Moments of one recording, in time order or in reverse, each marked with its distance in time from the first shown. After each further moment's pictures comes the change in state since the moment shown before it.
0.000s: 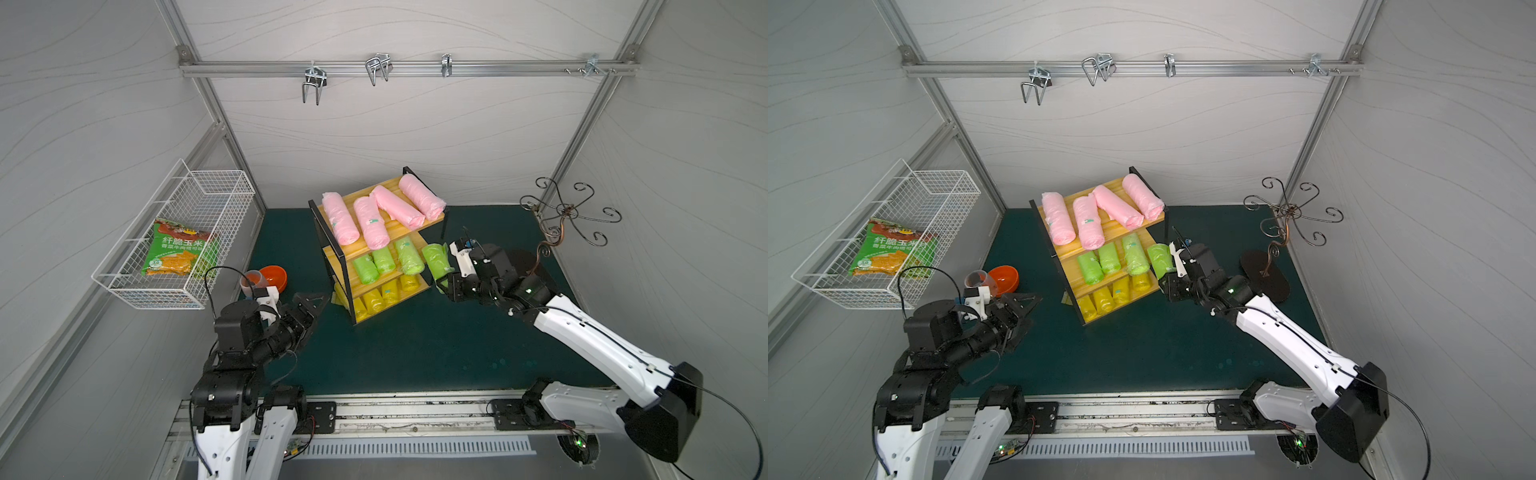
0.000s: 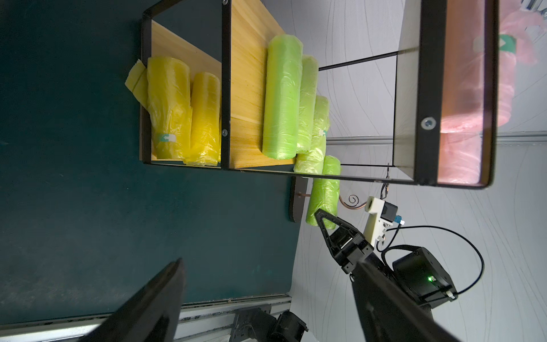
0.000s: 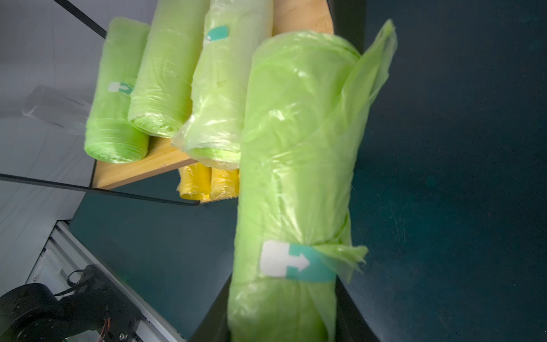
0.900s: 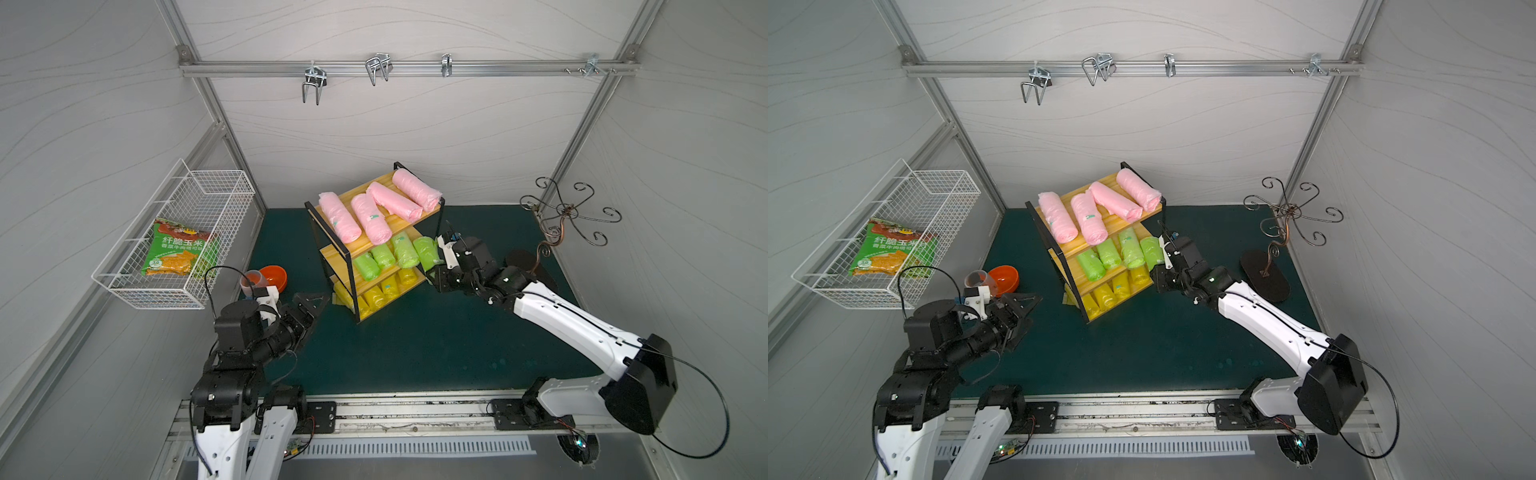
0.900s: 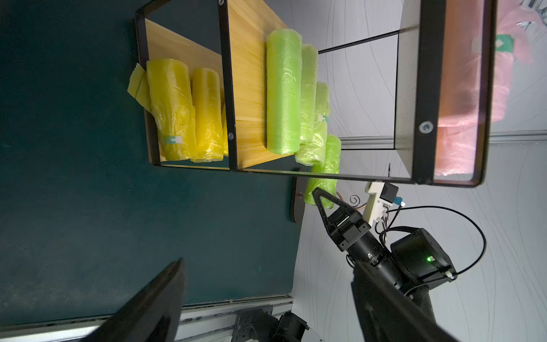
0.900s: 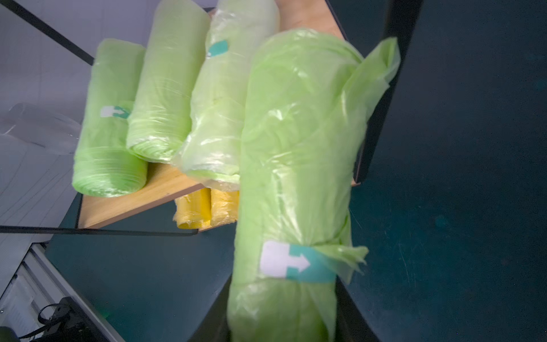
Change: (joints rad) left arm 0.000 0.000 0.000 0.001 -0.003 0.006; right arm 0.028 0.116 0.051 0.135 0.028 -0.027
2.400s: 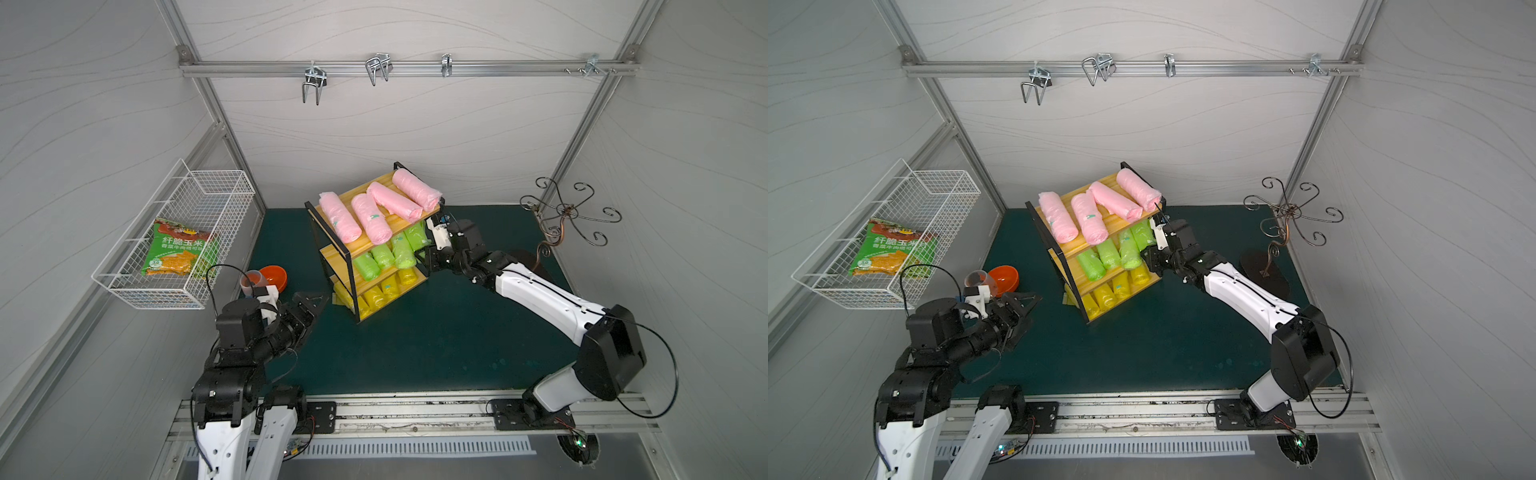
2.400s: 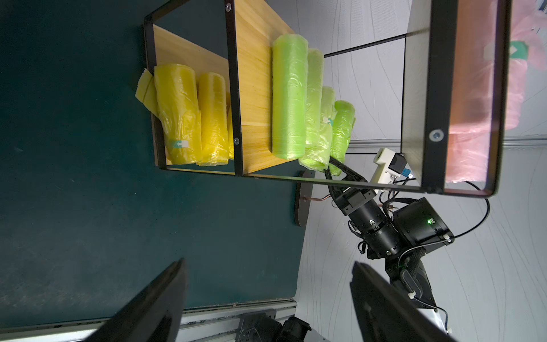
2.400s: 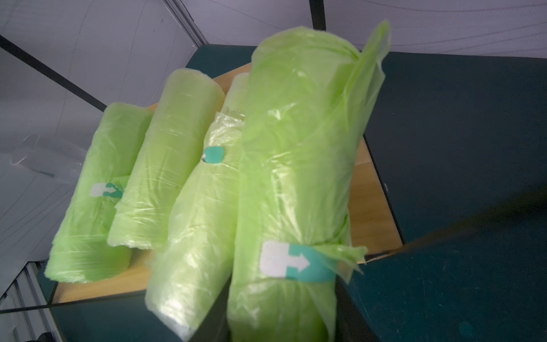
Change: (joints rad) left arm -0.002 0.014 -0.003 0.000 -0.019 0.011; right arm -0.103 0.210 0.102 0.192 -0.118 -0.104
